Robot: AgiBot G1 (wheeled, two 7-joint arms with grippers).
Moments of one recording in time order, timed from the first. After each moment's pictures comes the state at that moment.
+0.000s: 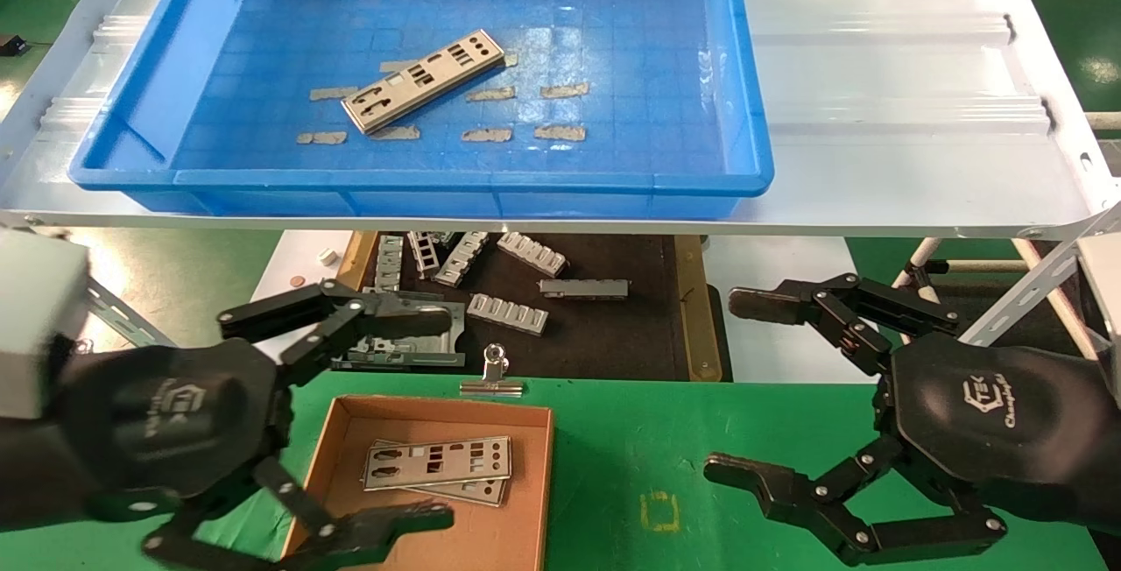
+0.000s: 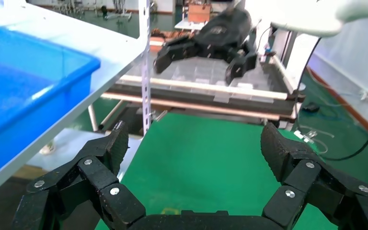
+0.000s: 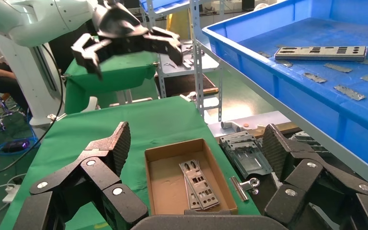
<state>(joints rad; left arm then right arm) -1.08 0.61 0.29 -1.28 0.74 1.49 -0.18 1.10 -0.54 -0.44 1.23 -0.61 -1.41 0.09</state>
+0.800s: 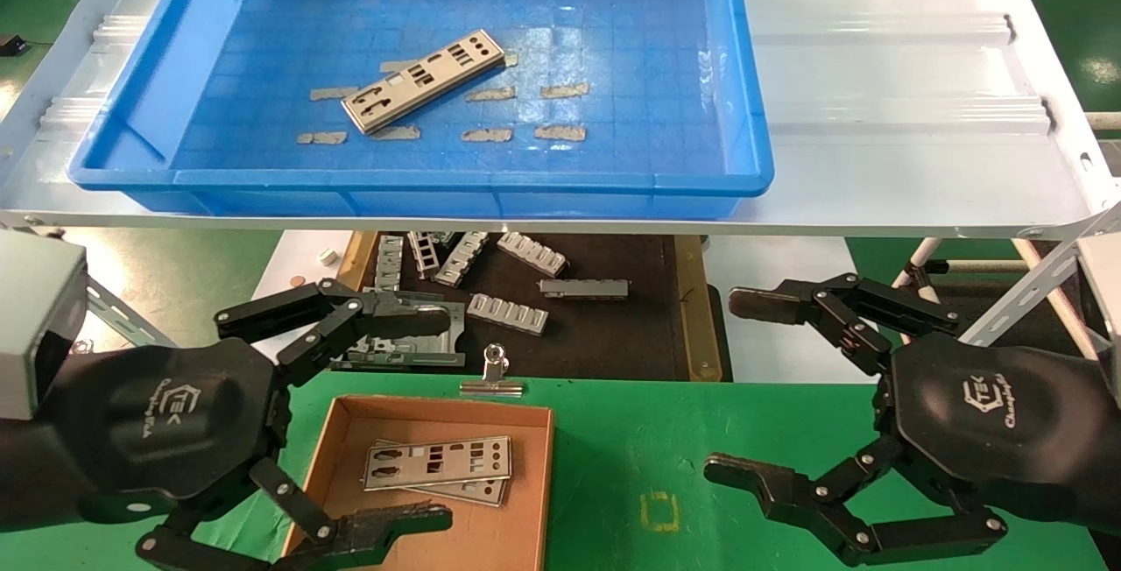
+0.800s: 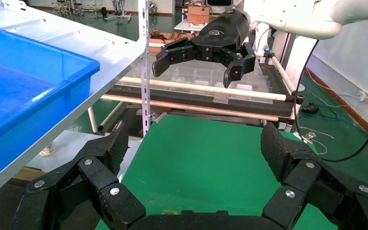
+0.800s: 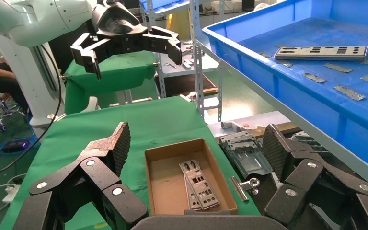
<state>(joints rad) -1.07 0.61 0.28 -1.29 0.73 1.50 -0.19 1.10 -0.54 -0.44 1.23 -0.61 -1.41 0.09</state>
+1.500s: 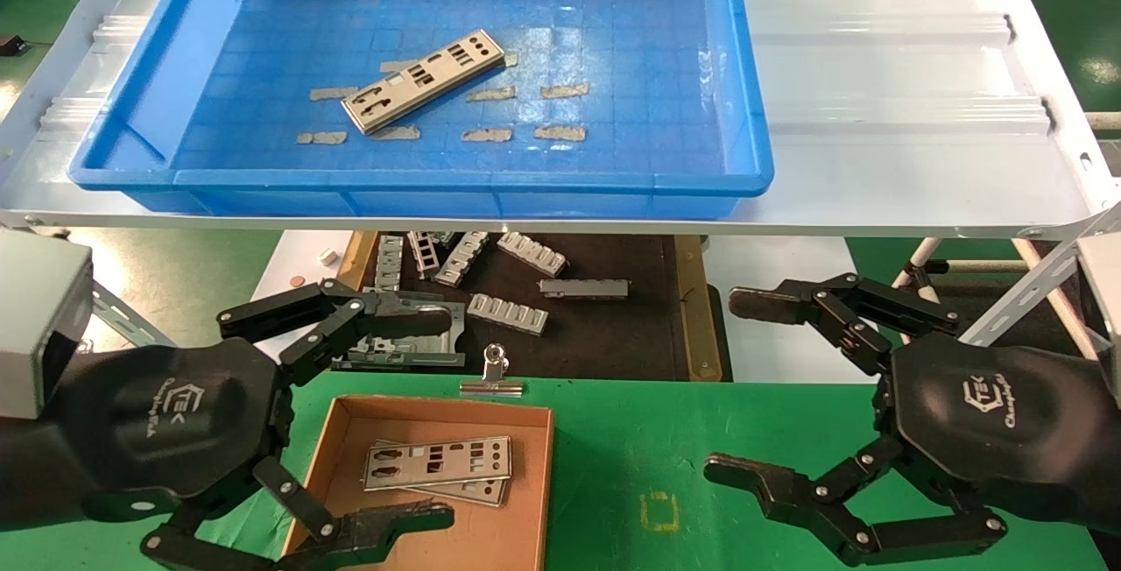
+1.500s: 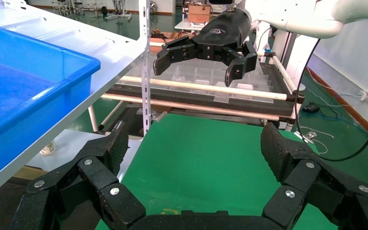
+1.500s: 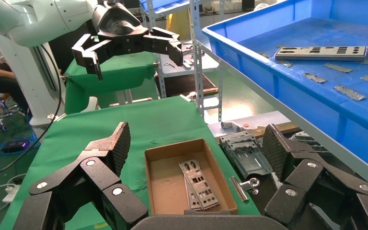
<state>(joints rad) -1.07 0.61 0.28 -1.28 0.73 1.49 -0.19 1.10 -0.54 -0.44 1.23 -0.61 -1.41 0.09</state>
